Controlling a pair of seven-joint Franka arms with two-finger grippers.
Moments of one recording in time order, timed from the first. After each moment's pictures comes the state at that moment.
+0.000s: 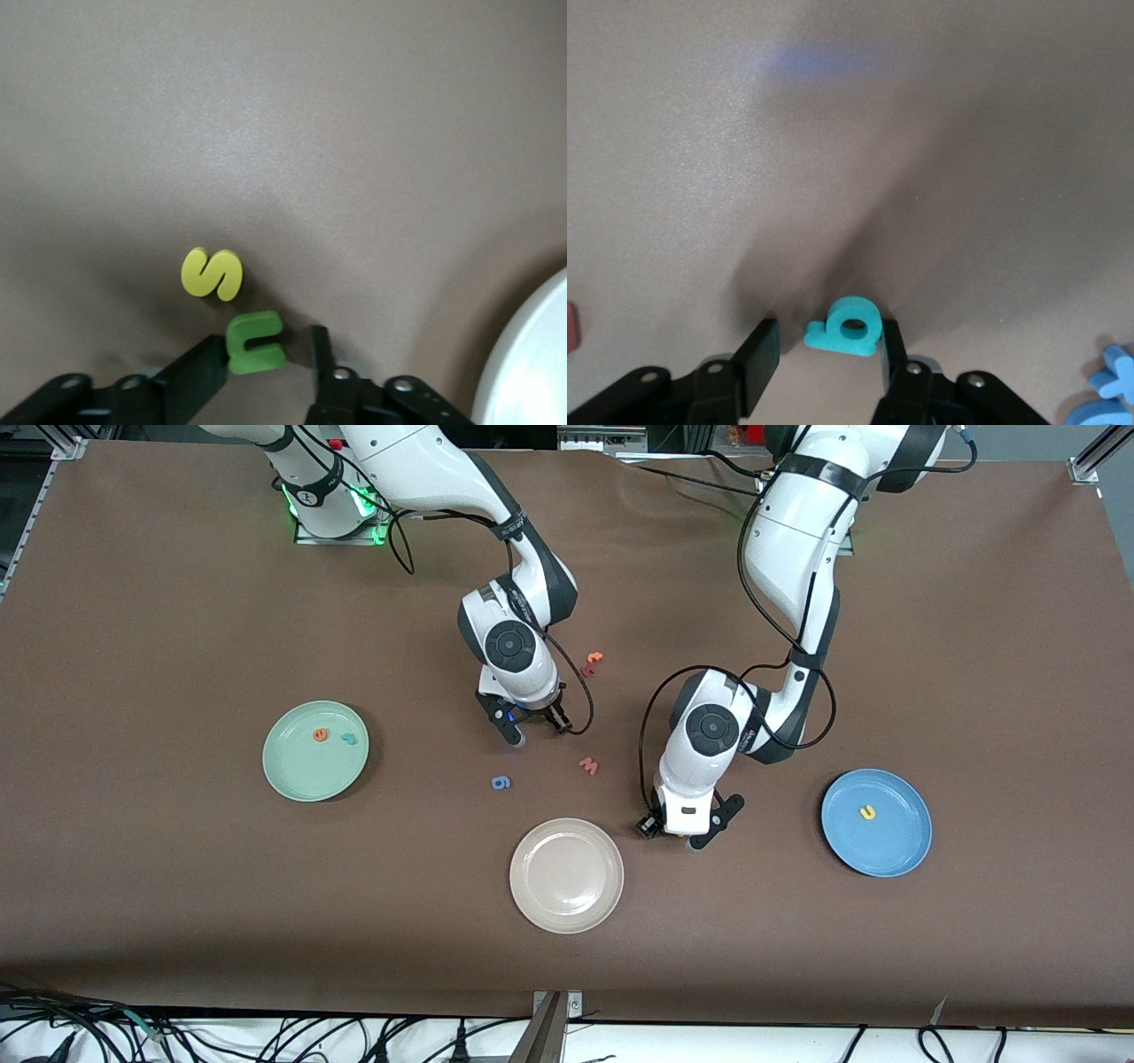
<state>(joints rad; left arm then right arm) -0.58 0.90 0.12 -1.46 -0.16 2.54 -1.18 0.93 0.76 -0.18 -1.65 0.40 2.38 1.45</state>
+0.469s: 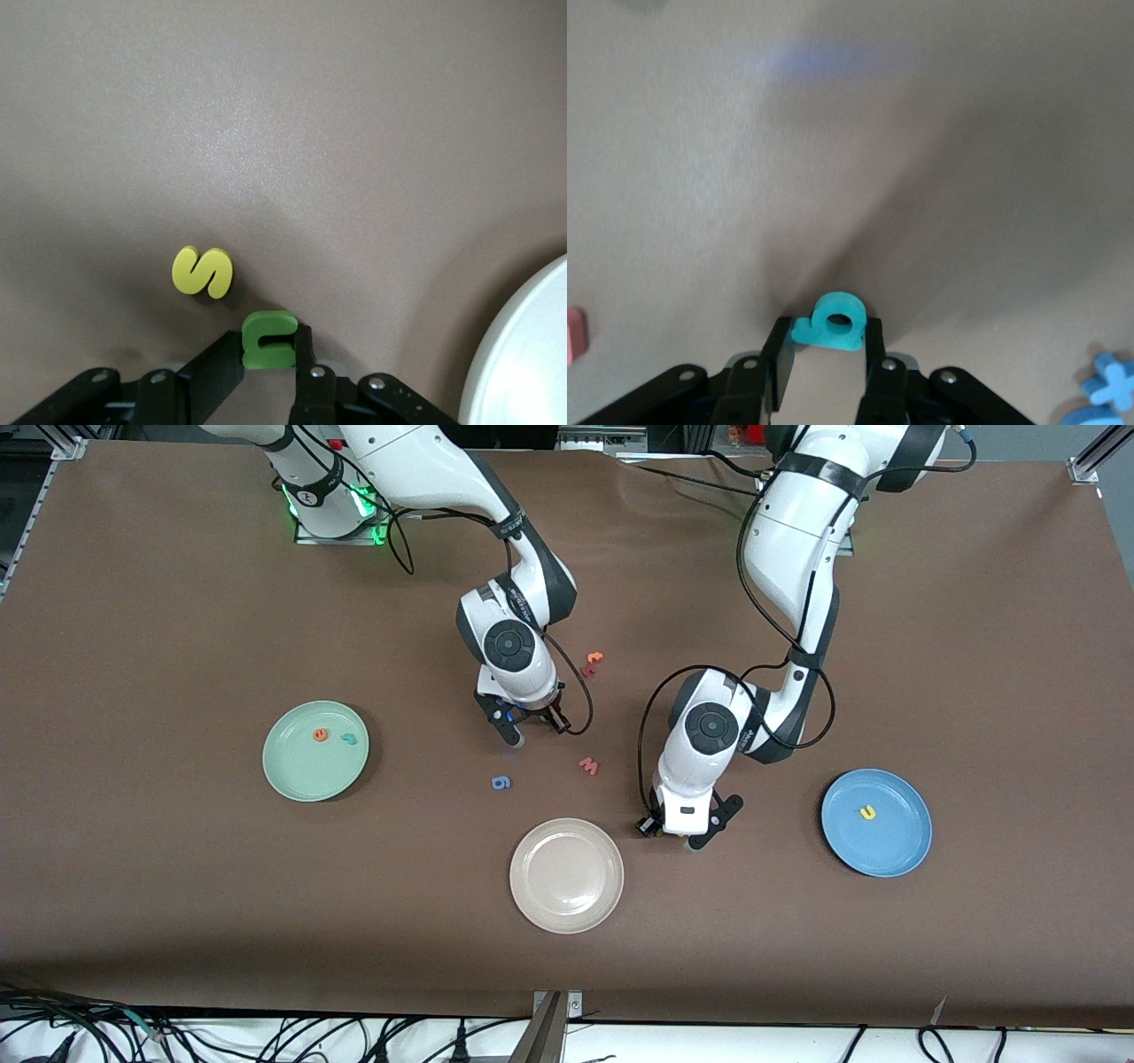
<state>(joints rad) -0.58 0.90 0.12 -1.46 -0.16 2.55 -1.18 0.93 0.75 -0.20 -1.65 0.38 2.35 1.44</state>
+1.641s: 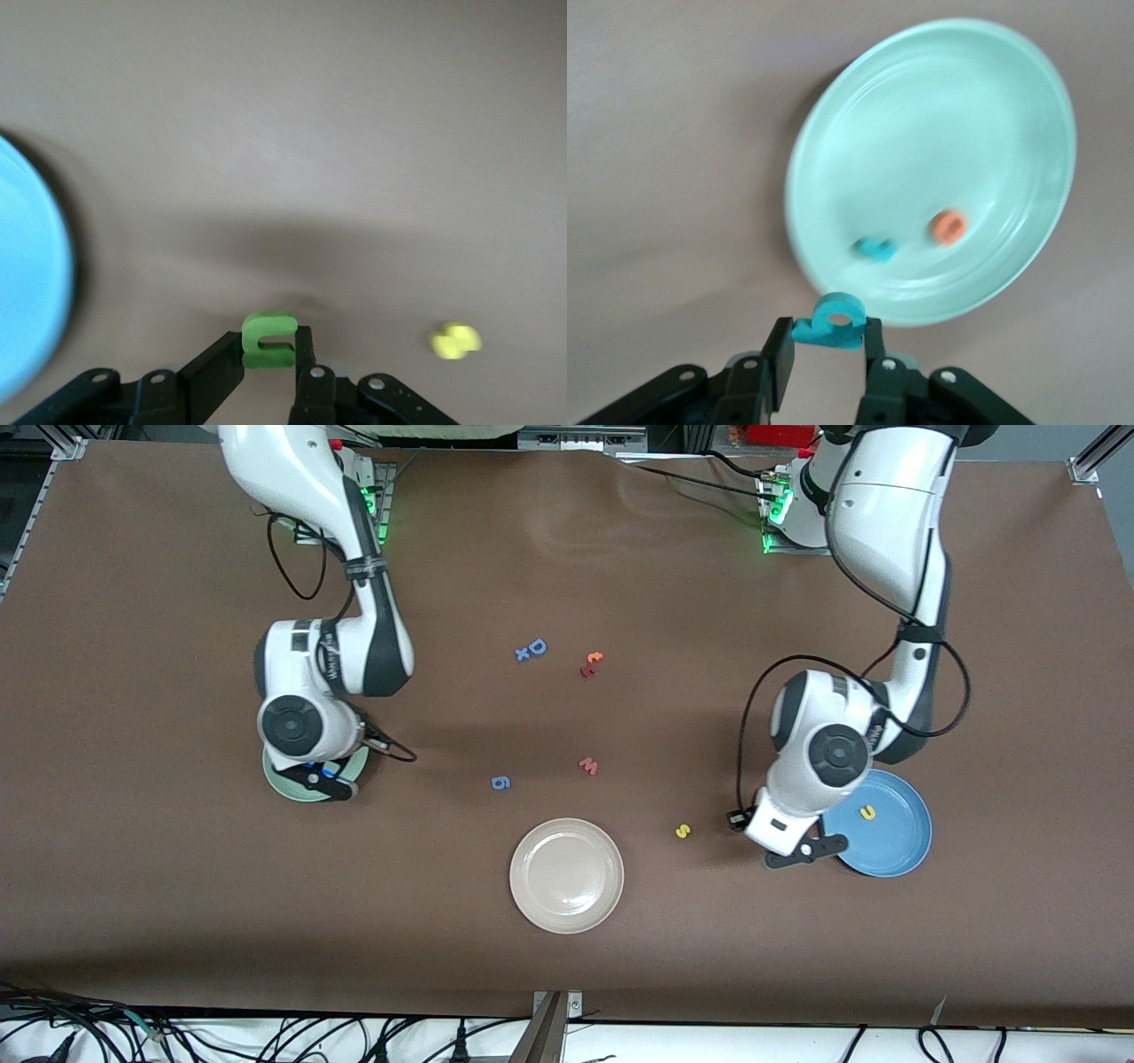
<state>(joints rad) -0.43 0.70 0.24 -1.53 -0.16 2.24 -0.31 0.86 0.65 -0.71 -1.73 0.32 1.89 0.38</state>
